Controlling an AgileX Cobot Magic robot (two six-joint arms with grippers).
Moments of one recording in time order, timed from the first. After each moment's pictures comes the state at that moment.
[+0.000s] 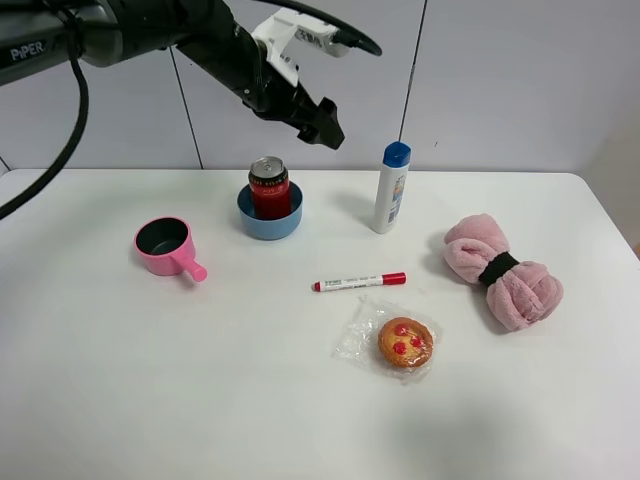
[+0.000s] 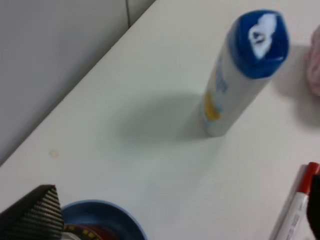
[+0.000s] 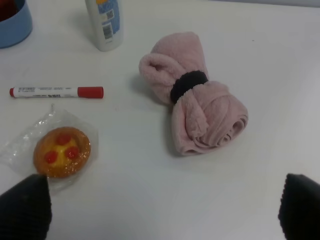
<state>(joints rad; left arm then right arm) -0.46 2.08 -1.90 -0.42 0.78 0.60 0.04 0.00 -0.51 0.10 1.07 -0.11</state>
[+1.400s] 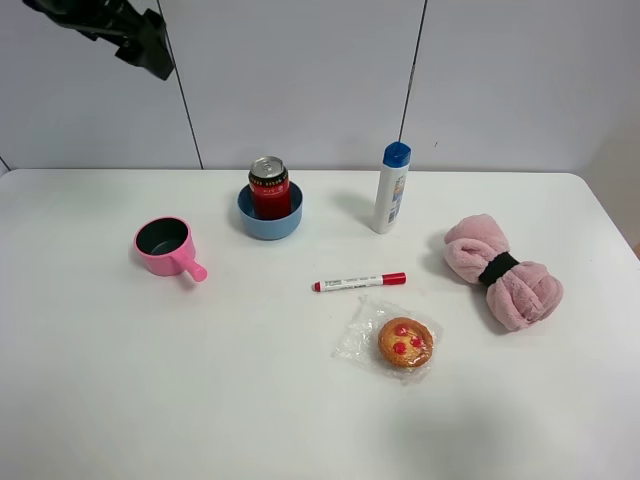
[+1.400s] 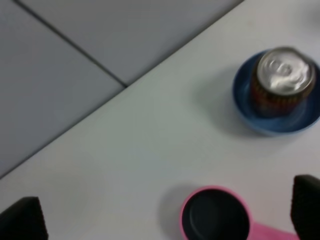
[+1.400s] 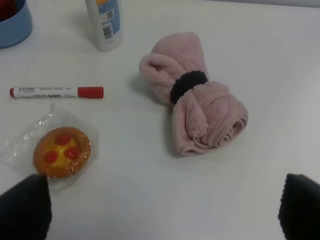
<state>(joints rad) -0.20 1.75 -1.83 0.01 1.08 0.38 0.04 0.00 -0.51 0.10 1.07 -0.11</state>
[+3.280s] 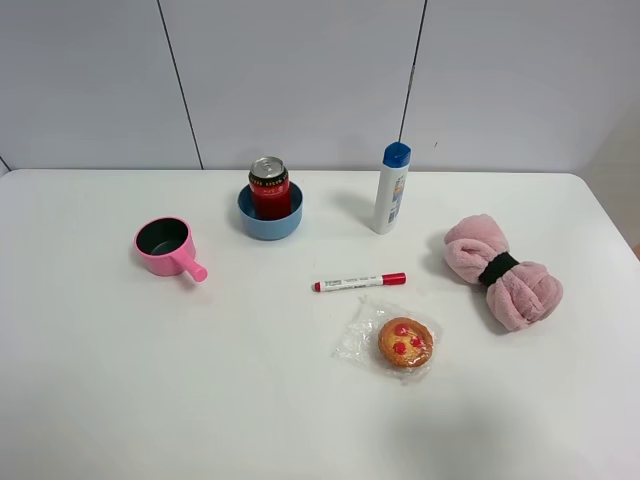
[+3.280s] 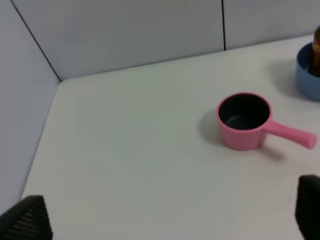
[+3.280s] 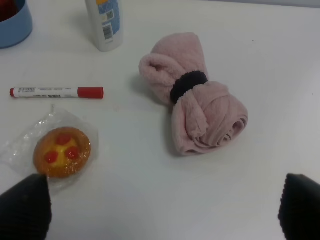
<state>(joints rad) 0.27 0.17 -0.68 -0.17 0.99 0.34 0.04 0.00 -0.51 0.10 1.07 -0.11</state>
